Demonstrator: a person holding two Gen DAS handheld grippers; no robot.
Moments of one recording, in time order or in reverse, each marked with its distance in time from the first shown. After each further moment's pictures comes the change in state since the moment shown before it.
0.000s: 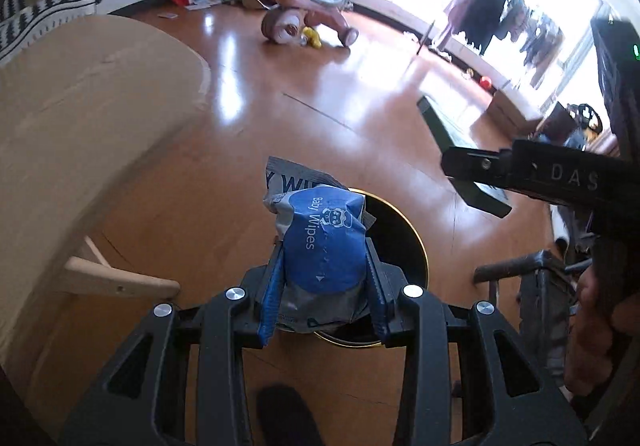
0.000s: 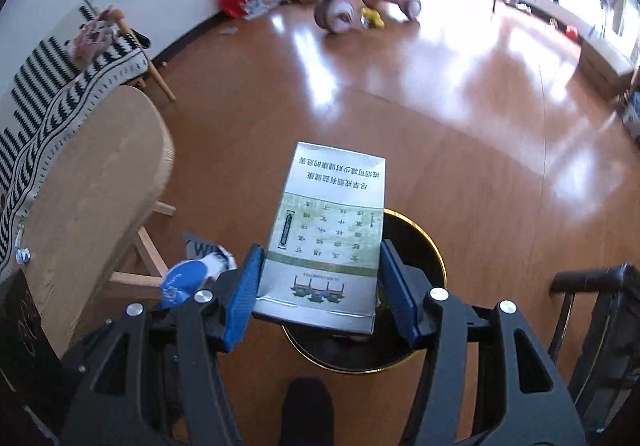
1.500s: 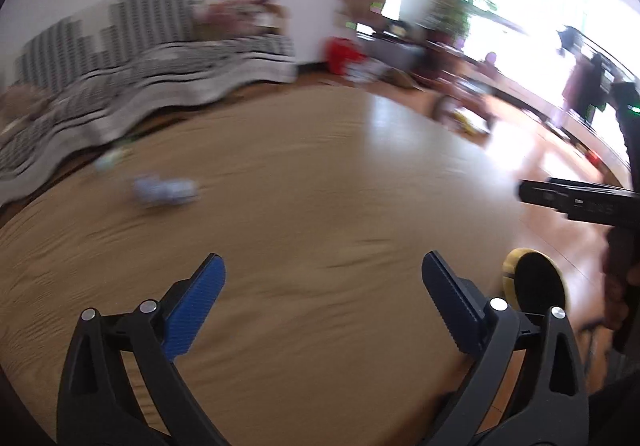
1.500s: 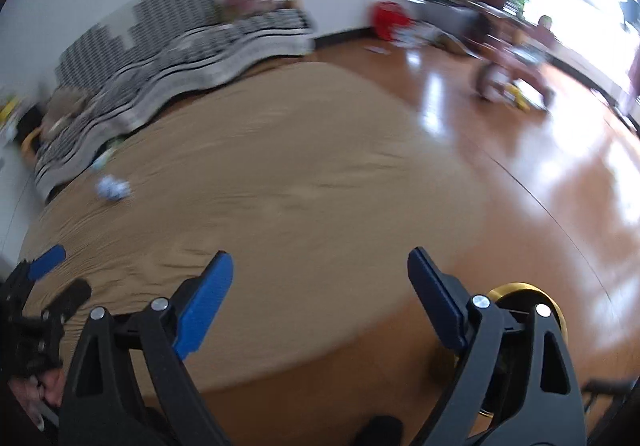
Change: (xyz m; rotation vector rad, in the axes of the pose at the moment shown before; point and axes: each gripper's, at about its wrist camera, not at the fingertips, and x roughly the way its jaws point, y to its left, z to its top) left arm -0.277 0.275 -0.067 -0.186 -0.297 0.496; right arm -0.030 0.336 -0.039 -0.449 -0.116 0.274
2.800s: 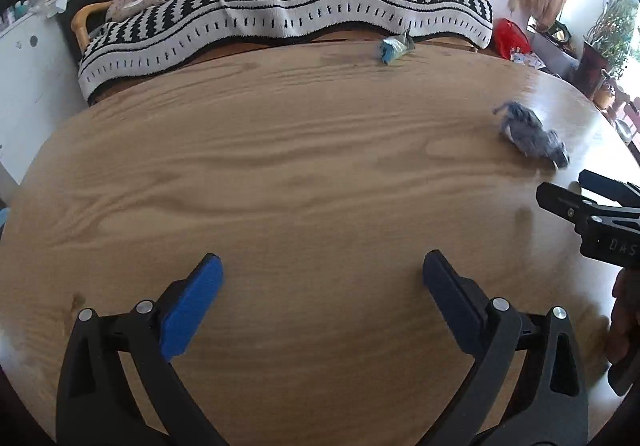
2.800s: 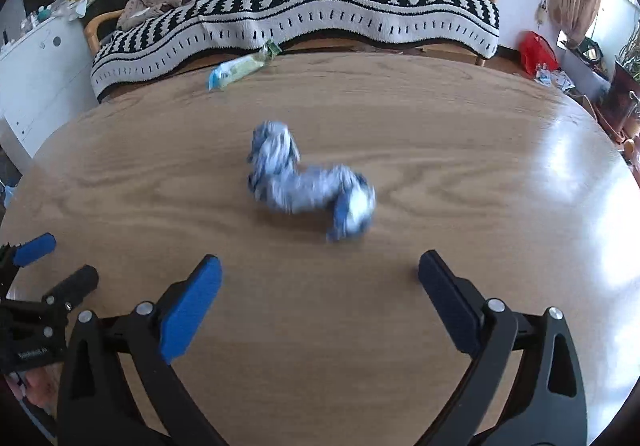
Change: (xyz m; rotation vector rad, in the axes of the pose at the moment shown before) left arm 0.060 0.269 -0.033 -0.302 0.217 0.350; right arm 0.210 0.307 0.037 -0.353 0.114 0.181
